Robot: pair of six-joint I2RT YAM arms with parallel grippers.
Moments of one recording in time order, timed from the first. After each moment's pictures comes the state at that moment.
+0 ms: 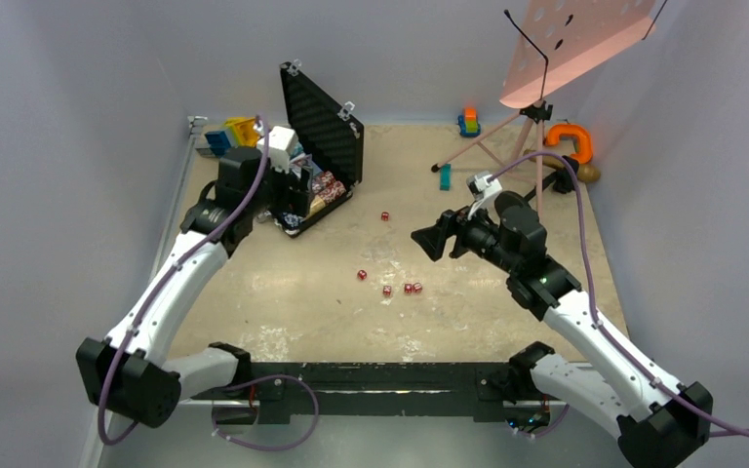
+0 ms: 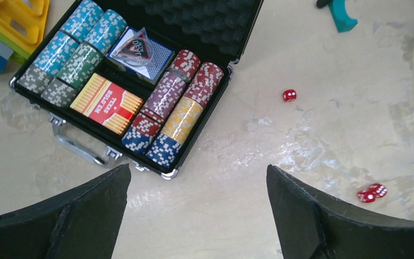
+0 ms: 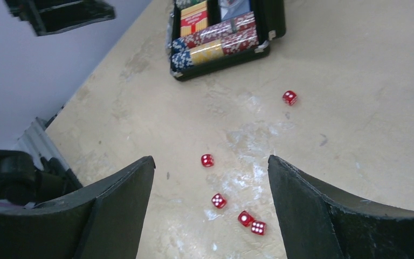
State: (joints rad) left arm -0.31 1.20 1.13 -0.45 0.03 -0.01; right arm 0.52 0.87 0.73 -0.08 -0.27 0.36
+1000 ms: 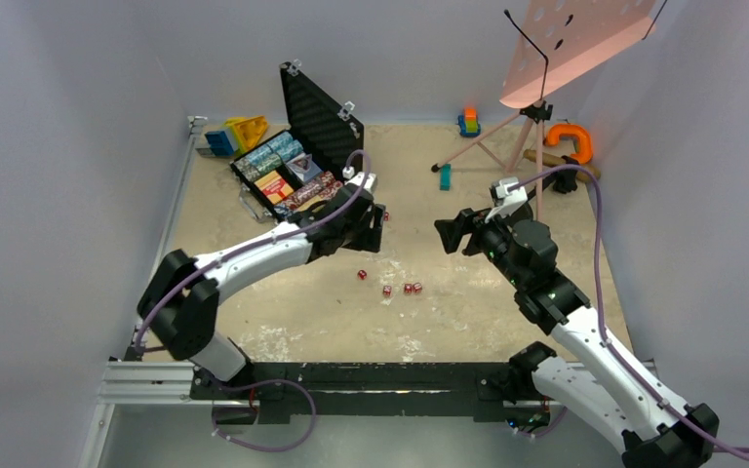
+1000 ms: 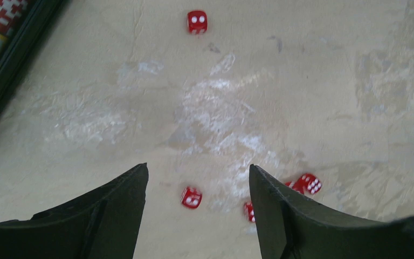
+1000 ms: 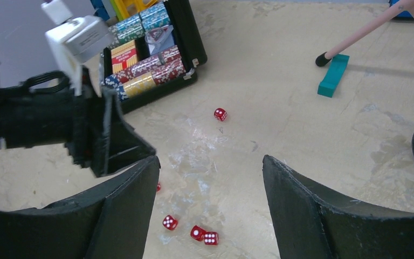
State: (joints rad) left arm -0.76 1.50 1.06 -0.37 -0.20 -0.46; right arm 0.52 0.75 0.65 -0.06 0.03 0.31
